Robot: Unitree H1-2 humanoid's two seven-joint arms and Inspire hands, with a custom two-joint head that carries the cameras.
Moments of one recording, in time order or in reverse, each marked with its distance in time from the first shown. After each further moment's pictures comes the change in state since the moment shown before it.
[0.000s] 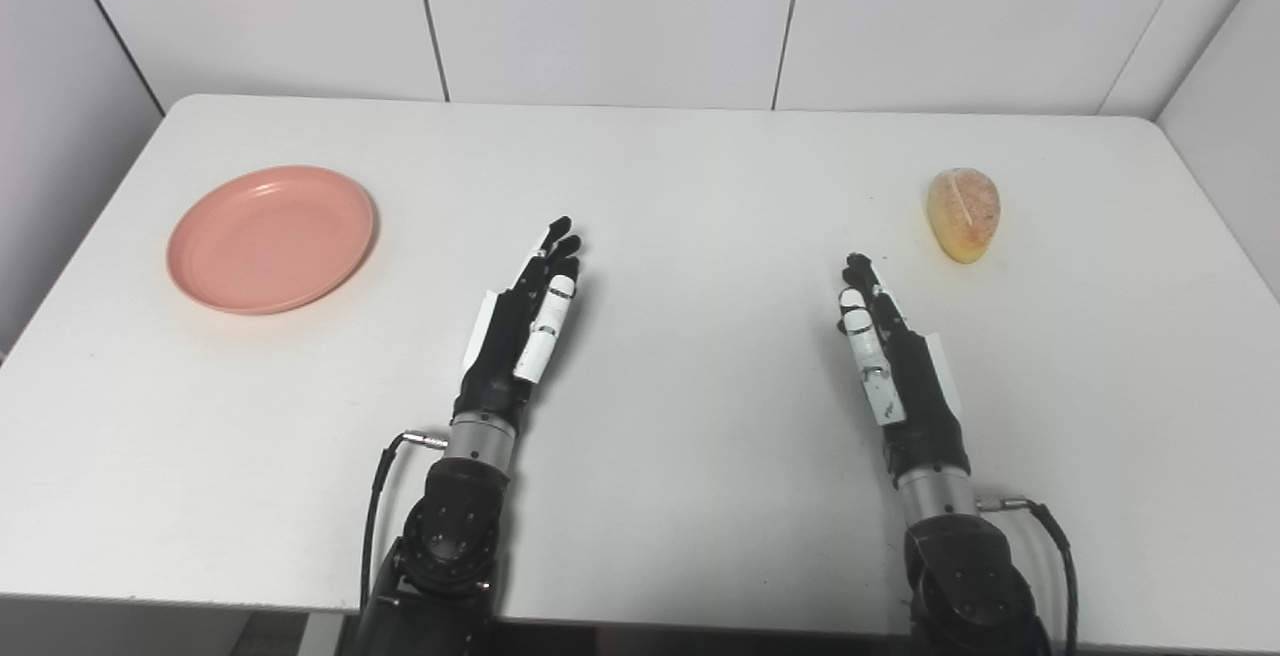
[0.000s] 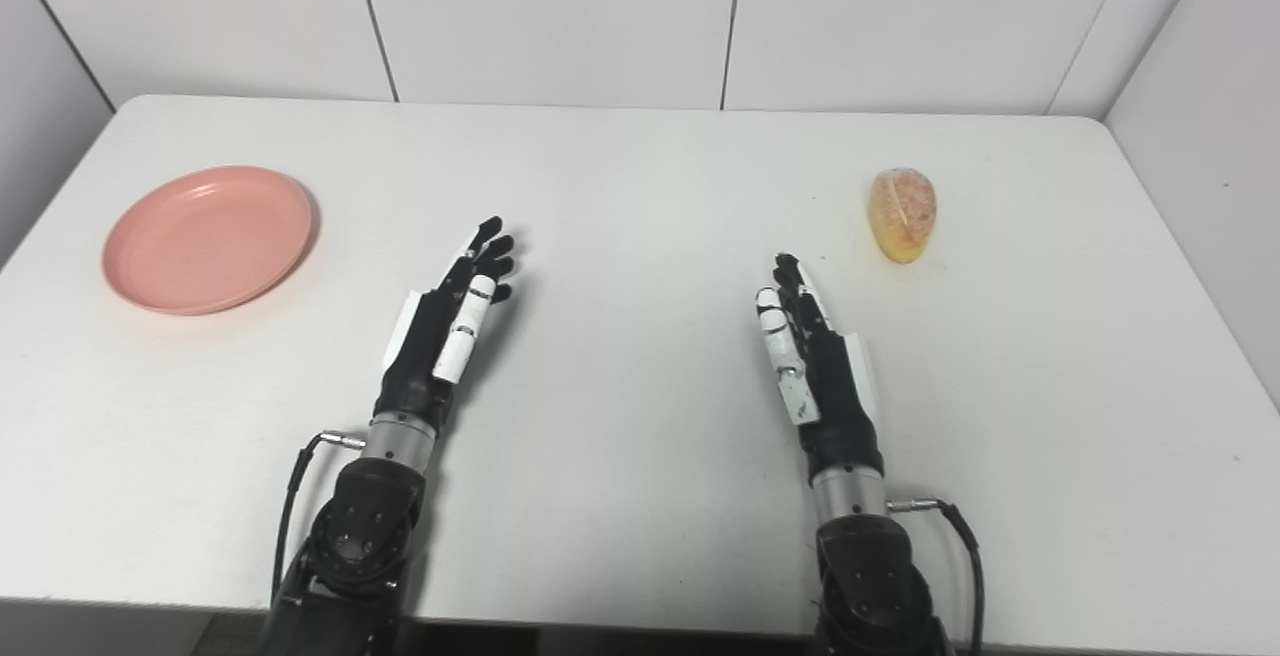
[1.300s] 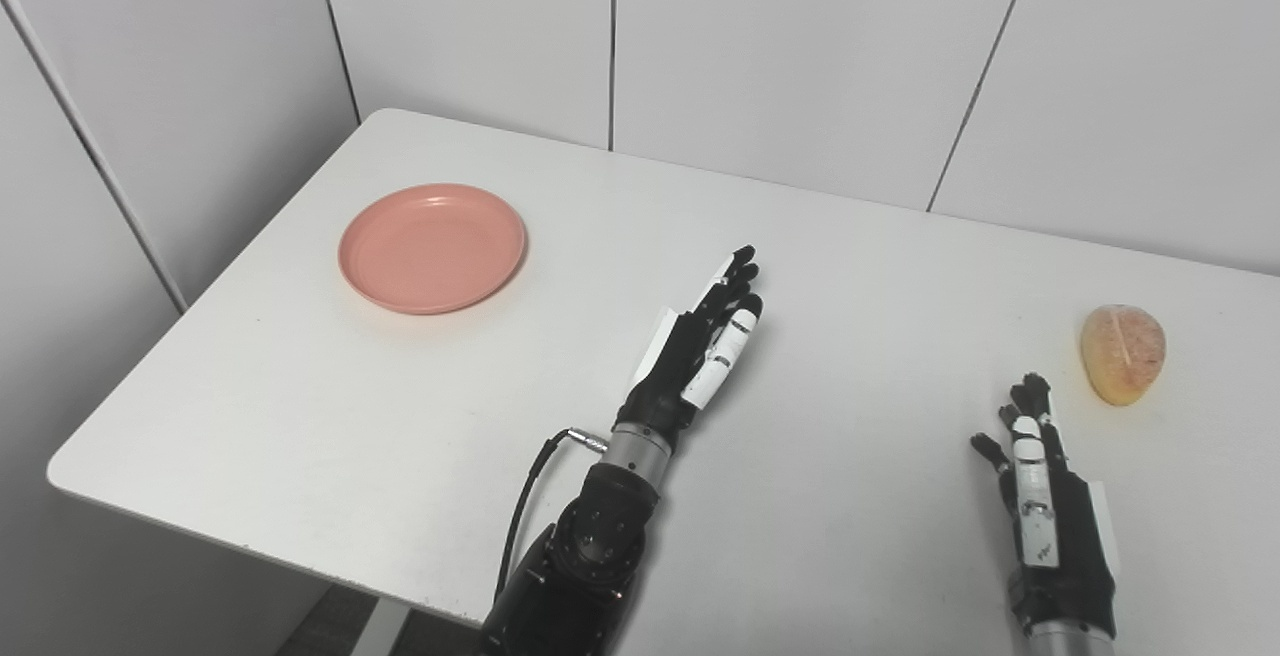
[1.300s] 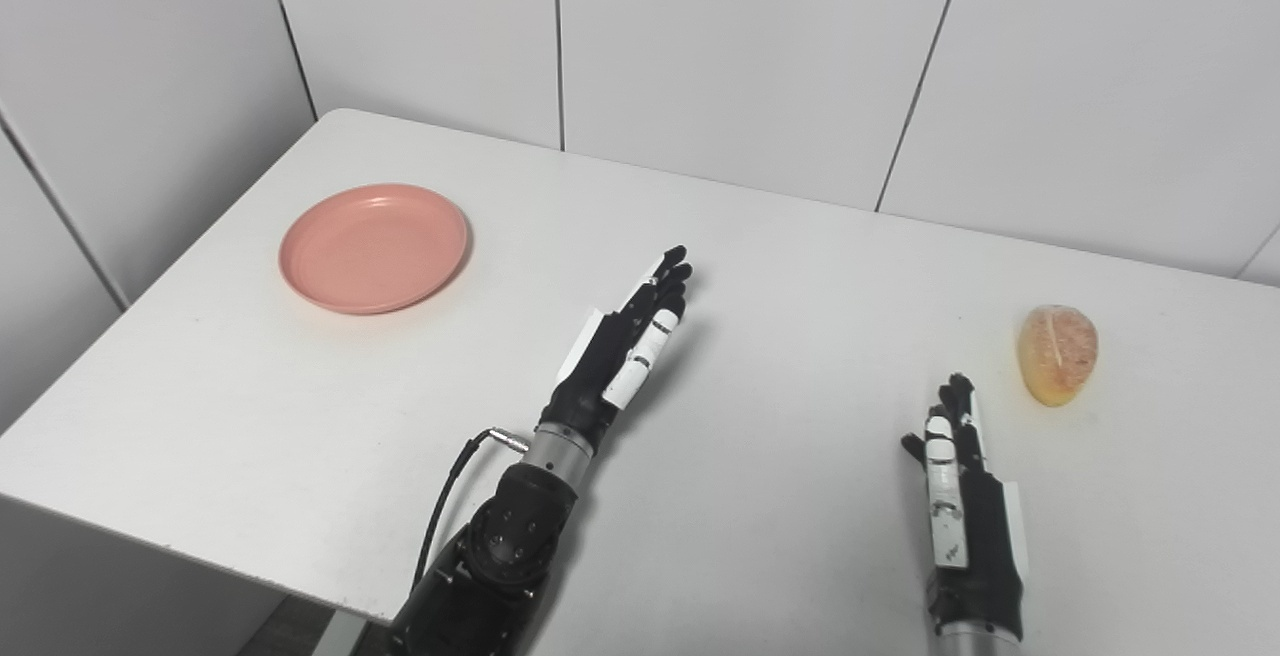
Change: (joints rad) left arm -0.094 -0.065 -0.004 0.146 0.027 -0.113 0.061; right arm -0.011 -0.038 -0.046 0.092 0.177 -0.129 0.044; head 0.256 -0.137
